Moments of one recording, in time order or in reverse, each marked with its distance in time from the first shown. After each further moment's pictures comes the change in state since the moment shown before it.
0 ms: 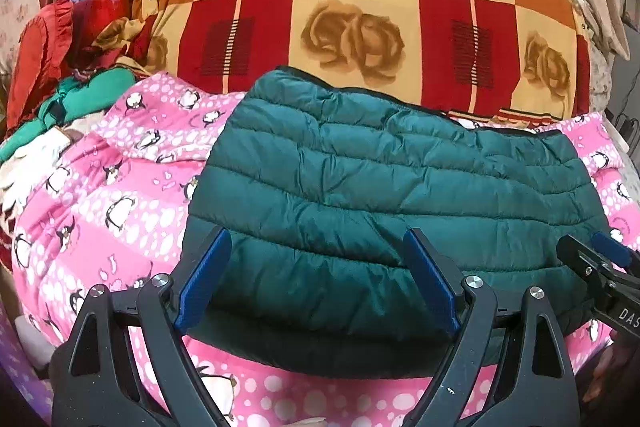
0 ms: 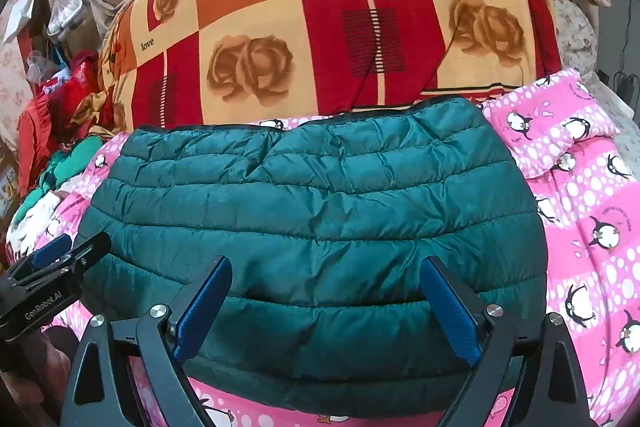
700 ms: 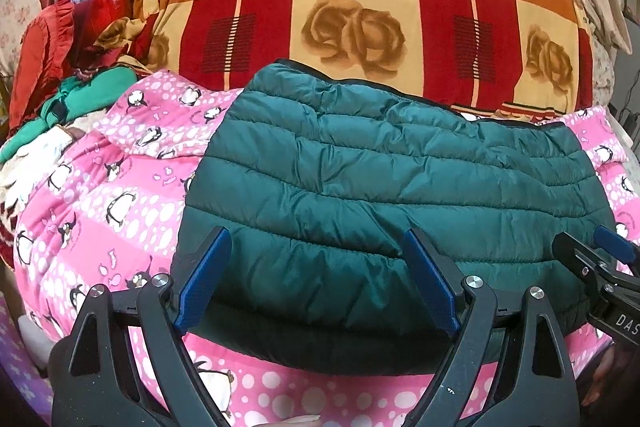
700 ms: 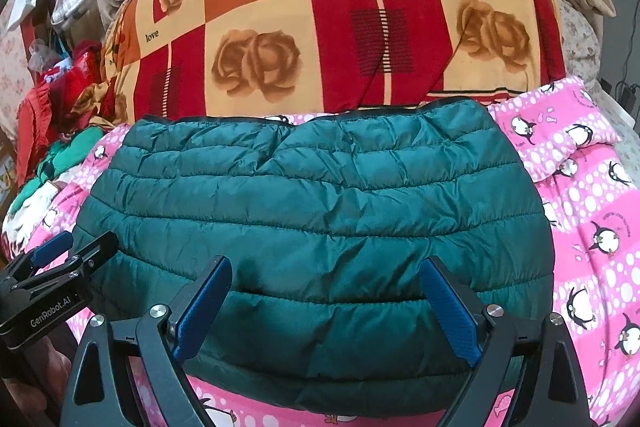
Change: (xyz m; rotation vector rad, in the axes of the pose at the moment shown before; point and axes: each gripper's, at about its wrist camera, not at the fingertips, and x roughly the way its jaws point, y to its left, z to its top) left arm 0.002 -0.004 -0.006 0.012 0.002 0.014; right arm 0.002 0.009 -0.004 -0.021 0.002 -0.013
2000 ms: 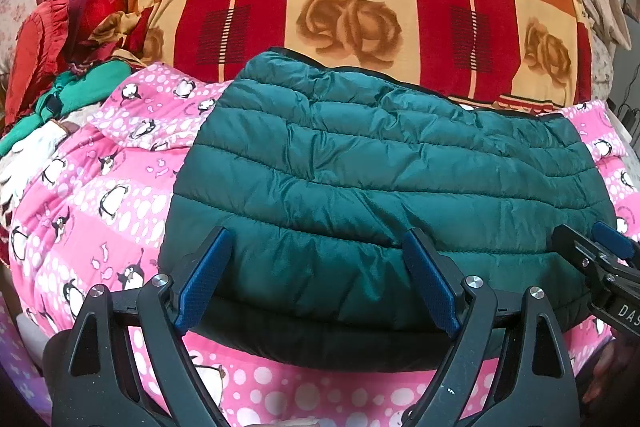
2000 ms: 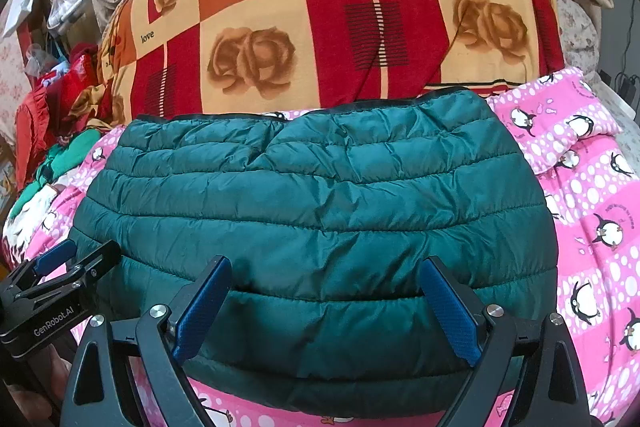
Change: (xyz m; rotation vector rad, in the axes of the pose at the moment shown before) left arm 0.007 -0.004 -0.004 0.002 0.024 -0.010; right arm 0.004 -0.005 -0.003 0.018 0.008 0.000
